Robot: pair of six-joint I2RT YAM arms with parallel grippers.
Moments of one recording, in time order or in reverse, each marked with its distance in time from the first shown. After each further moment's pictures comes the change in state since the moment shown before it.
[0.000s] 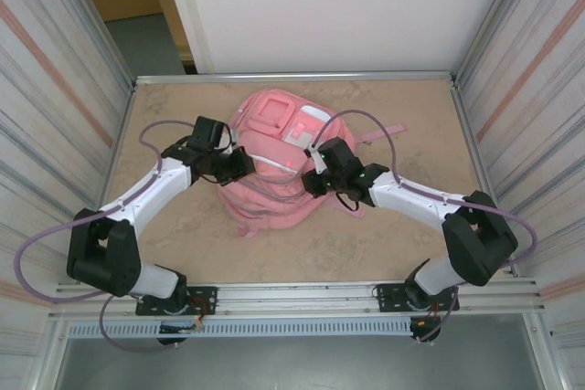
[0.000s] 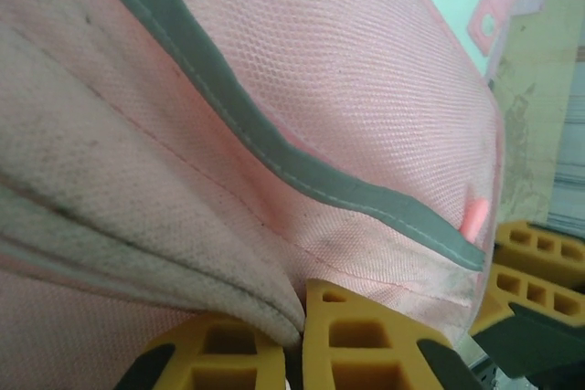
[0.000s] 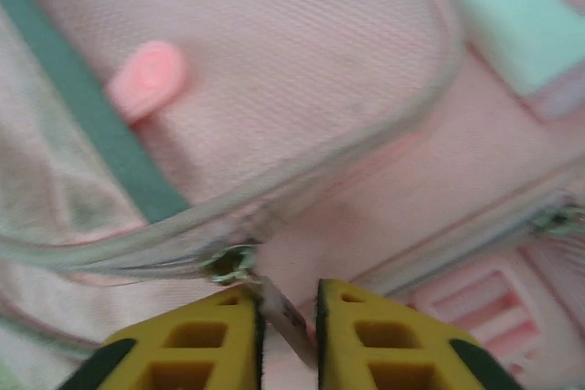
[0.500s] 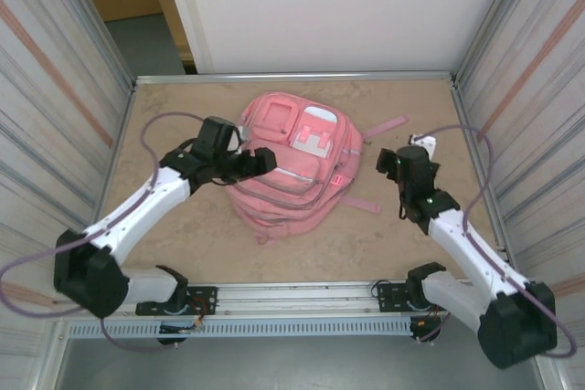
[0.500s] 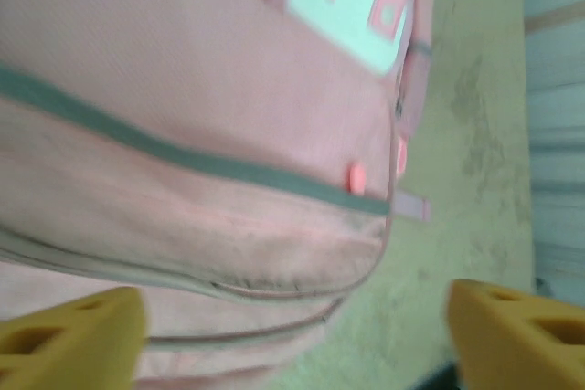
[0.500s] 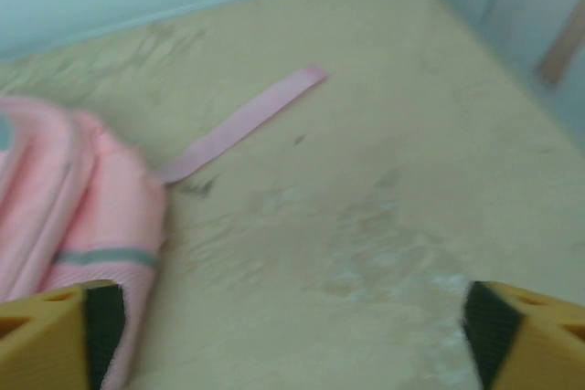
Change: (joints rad) left arm -0.119 -0.160 0.051 -0.056 -0.161 0.028; right arm -0.371 -0.562 -0.325 0.040 0.572 0.142
